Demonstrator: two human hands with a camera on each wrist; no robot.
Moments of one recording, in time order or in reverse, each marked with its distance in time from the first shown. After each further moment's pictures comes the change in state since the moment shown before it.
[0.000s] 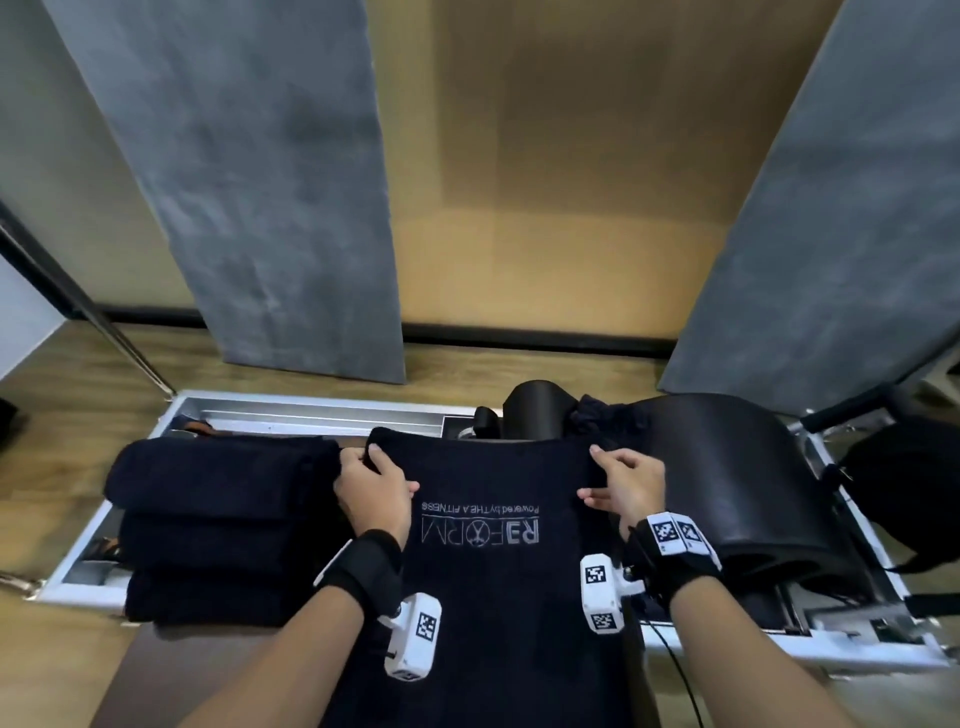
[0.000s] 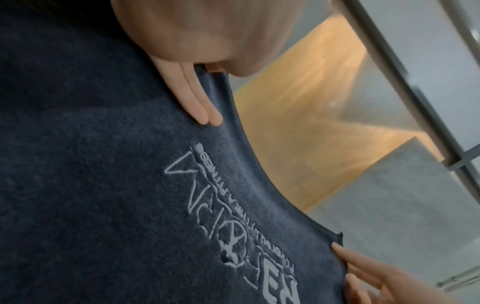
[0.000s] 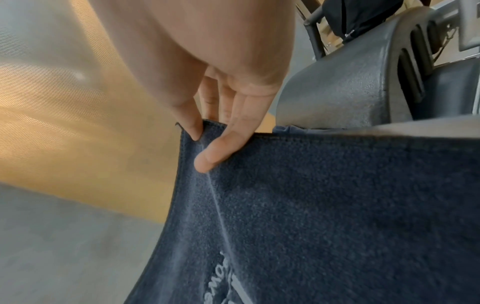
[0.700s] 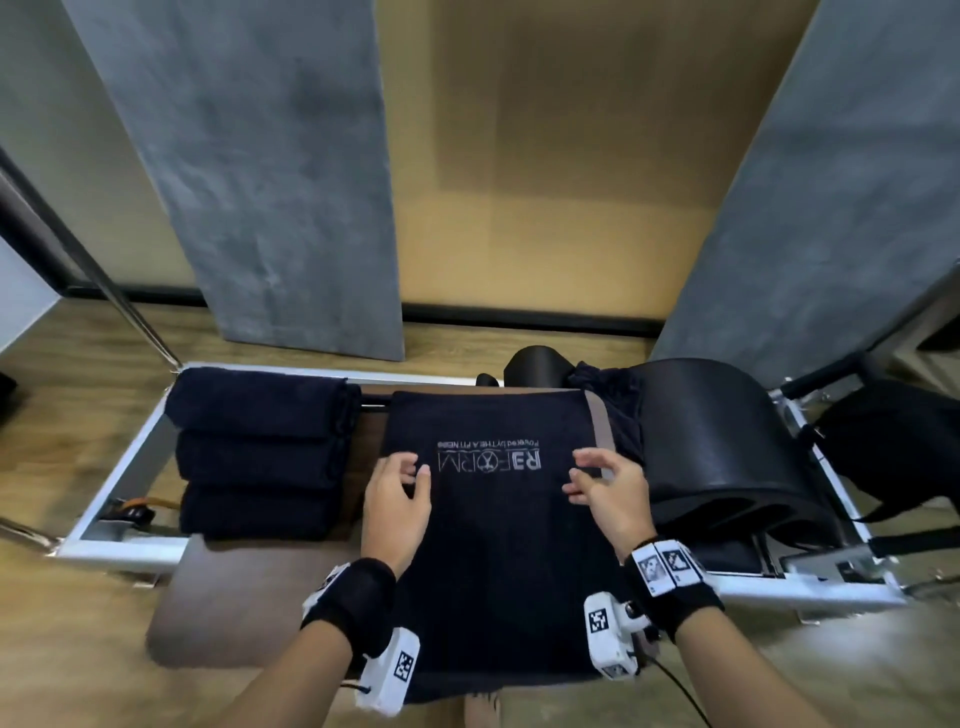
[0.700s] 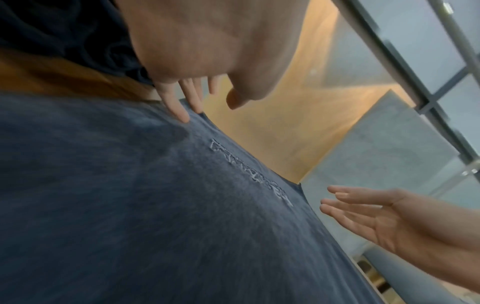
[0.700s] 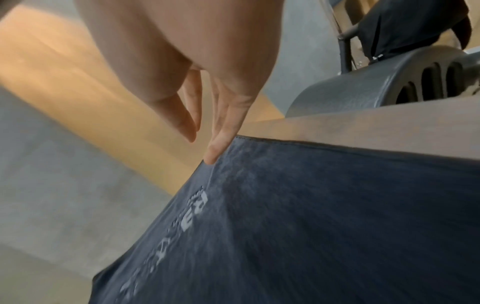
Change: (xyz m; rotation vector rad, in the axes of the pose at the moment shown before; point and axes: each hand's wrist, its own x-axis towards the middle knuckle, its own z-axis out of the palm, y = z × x) left_hand -0.066 -0.059 -0.088 0.198 -0.386 0.333; right_hand -0.111 0.063 -0.022 -0.159 -0.154 -0.287
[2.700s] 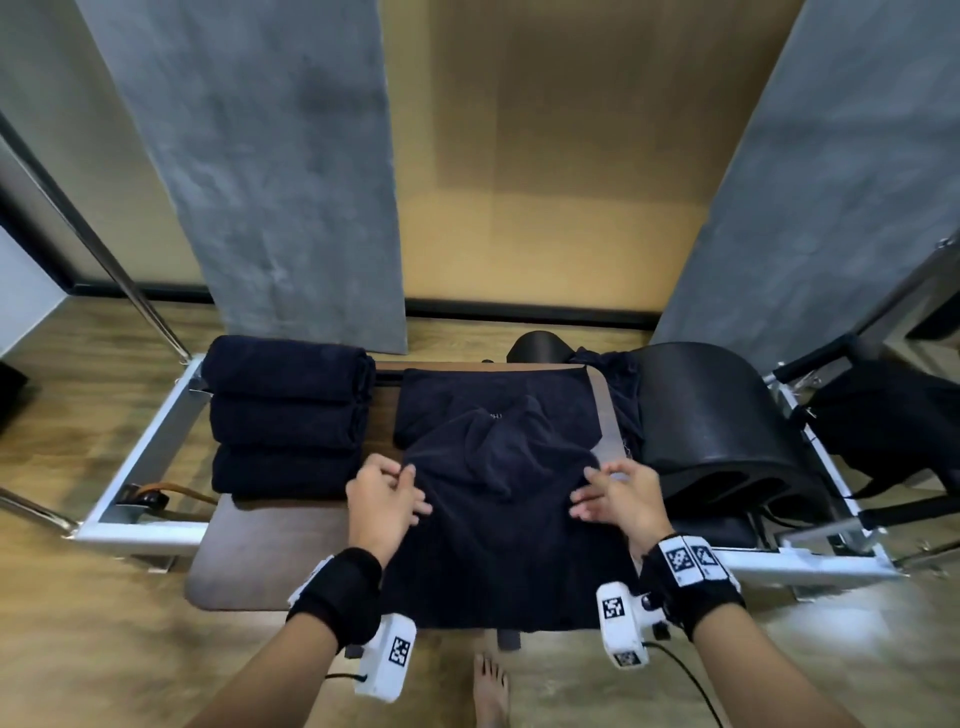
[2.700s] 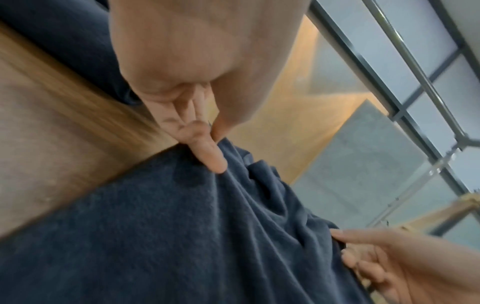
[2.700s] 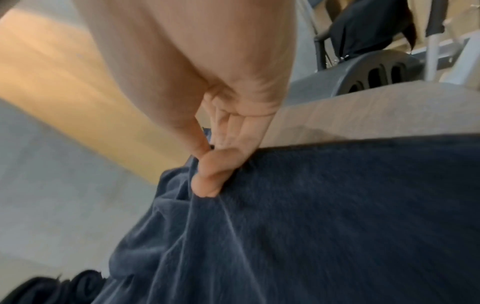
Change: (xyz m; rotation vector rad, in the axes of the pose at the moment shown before) left_hand -0.037 -0.011 -0.046 -0.213 -0.072 -0.271; right_hand -0.054 0.009 -0.014 0.147 -0.036 0.288
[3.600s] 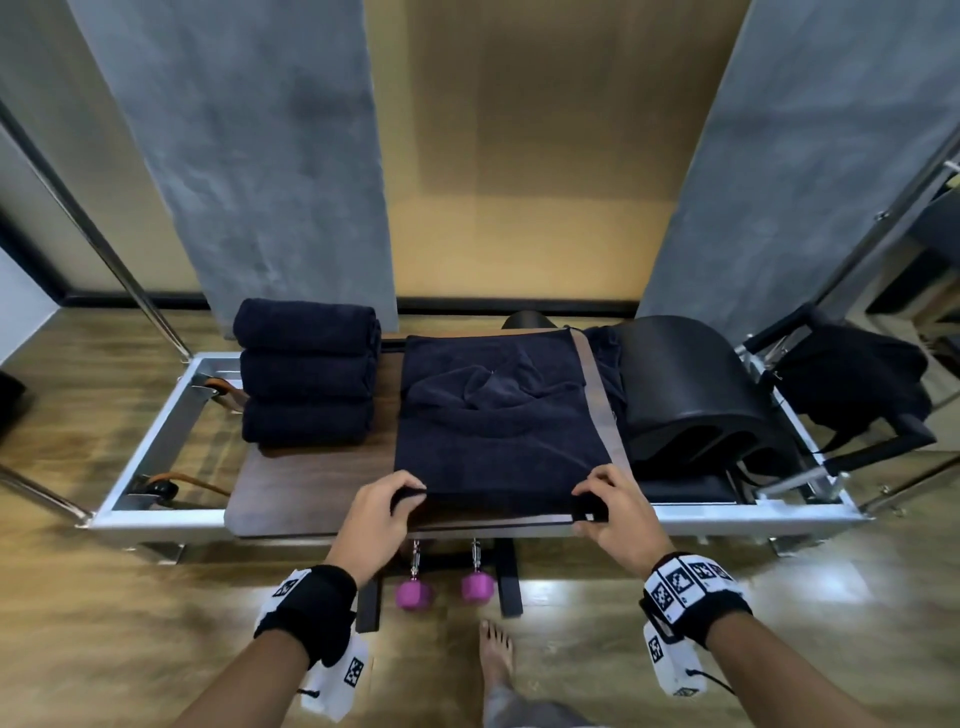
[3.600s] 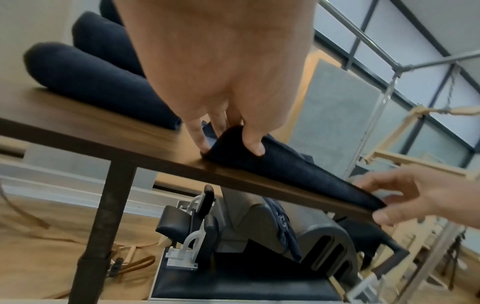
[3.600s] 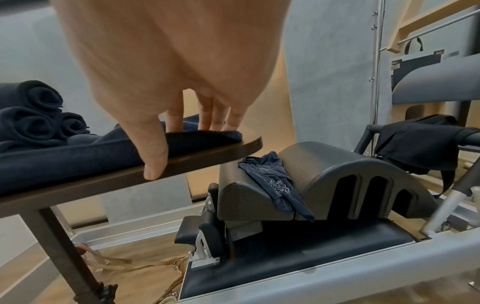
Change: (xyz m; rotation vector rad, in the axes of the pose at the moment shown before) left_hand -0.080 -0.051 -0.066 0.356 -0.327 0.493; right_hand -0.085 0.096 -0.048 -1.018 -0.099 -0.654
